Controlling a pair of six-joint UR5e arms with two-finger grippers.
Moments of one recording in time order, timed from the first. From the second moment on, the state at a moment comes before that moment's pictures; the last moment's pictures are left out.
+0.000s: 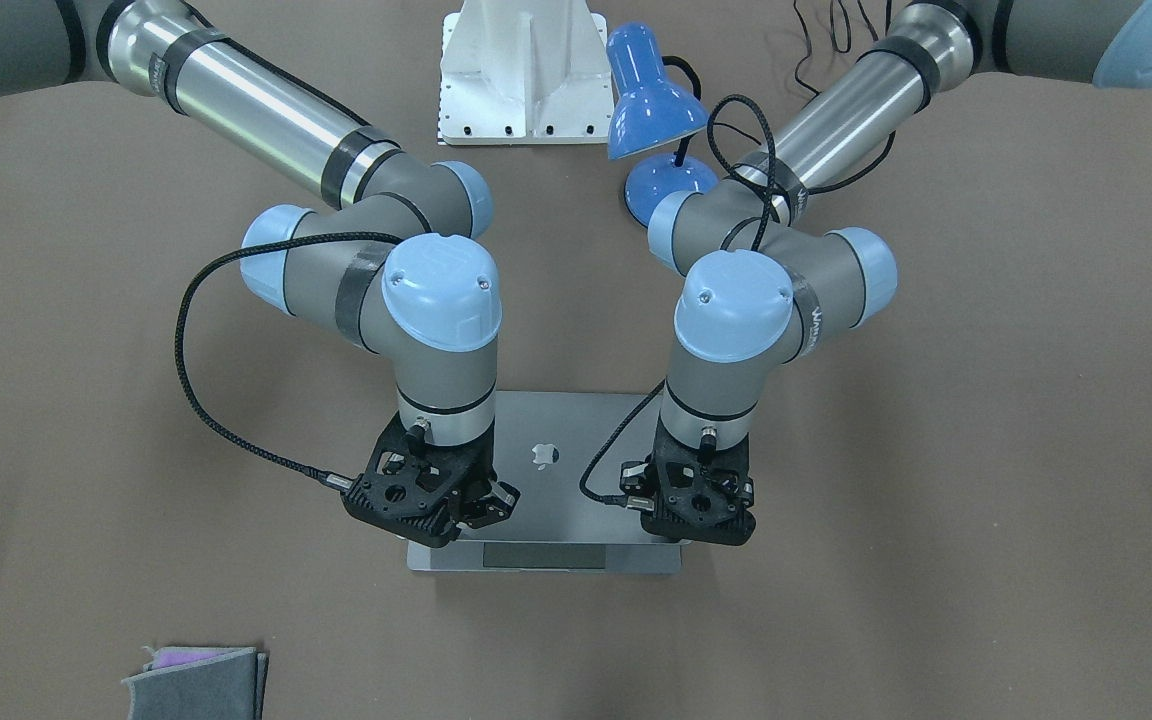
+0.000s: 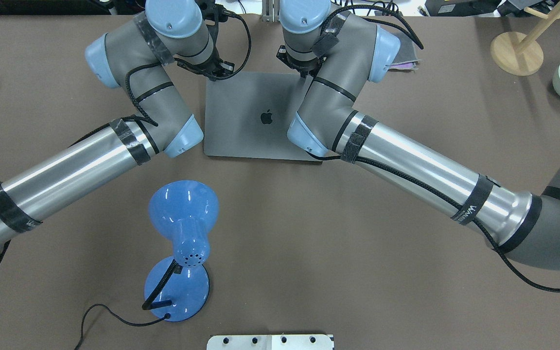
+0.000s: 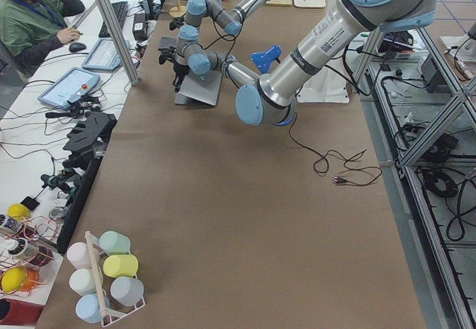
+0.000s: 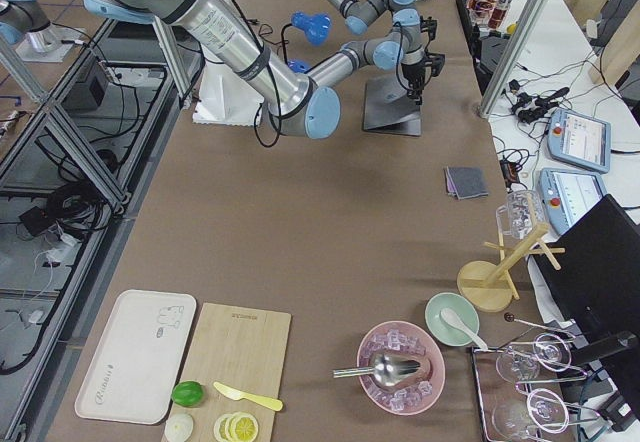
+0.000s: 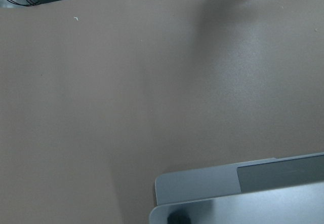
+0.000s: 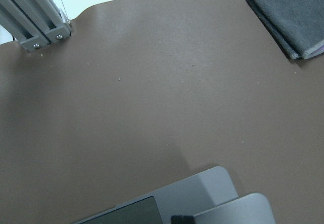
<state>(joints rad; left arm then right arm) -0.80 -2.51 -1.08 -1.96 -1.82 -0.83 0.75 -0.54 1.06 -1.36 1.73 1.44</state>
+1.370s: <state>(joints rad) -0.76 -2.56 -0.89 -2.04 -1.75 -0.77 0.74 -0.48 0.82 -1.19 1.73 1.41</state>
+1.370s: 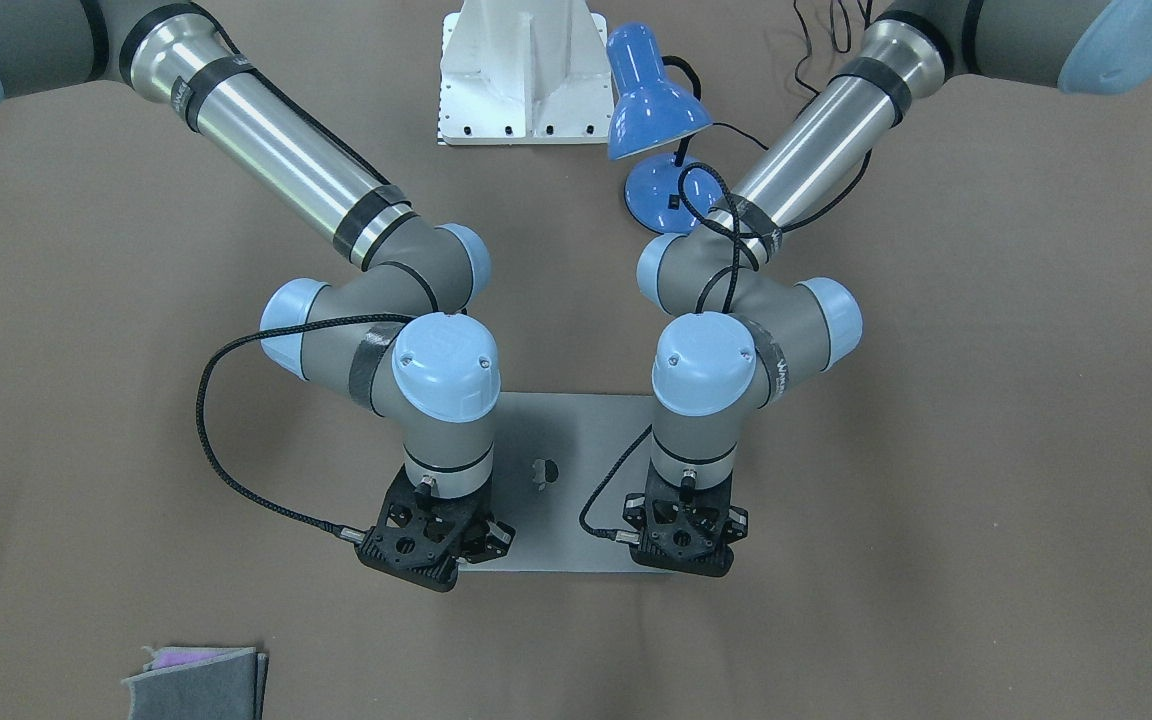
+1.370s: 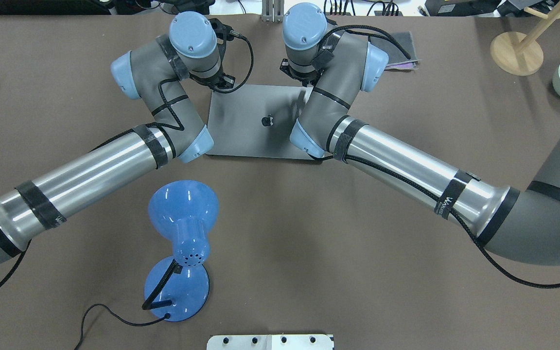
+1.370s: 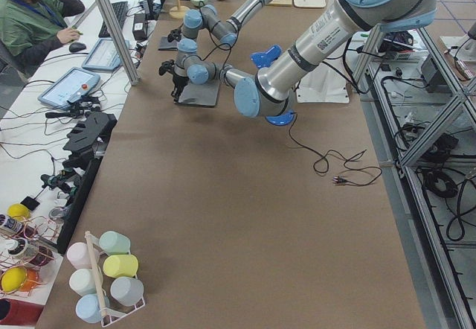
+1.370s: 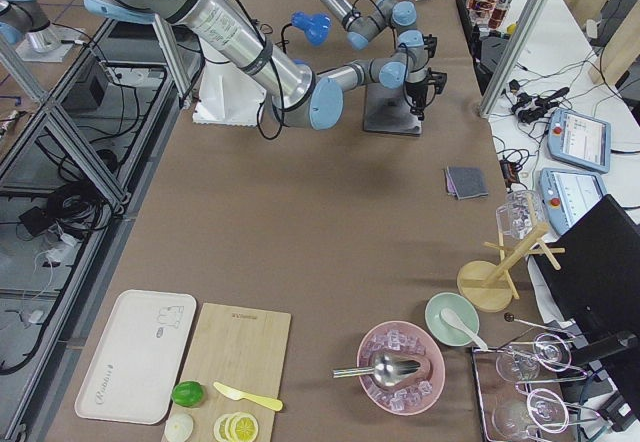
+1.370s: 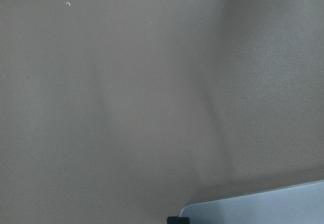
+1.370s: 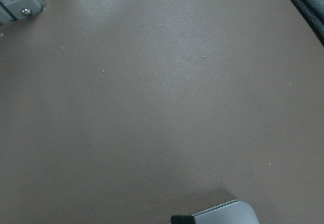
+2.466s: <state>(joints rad) -0.81 -2.52 -1.14 -1.94 -1.83 -0.78 0.81 -0.58 1.16 -1.40 1.85 1.32</state>
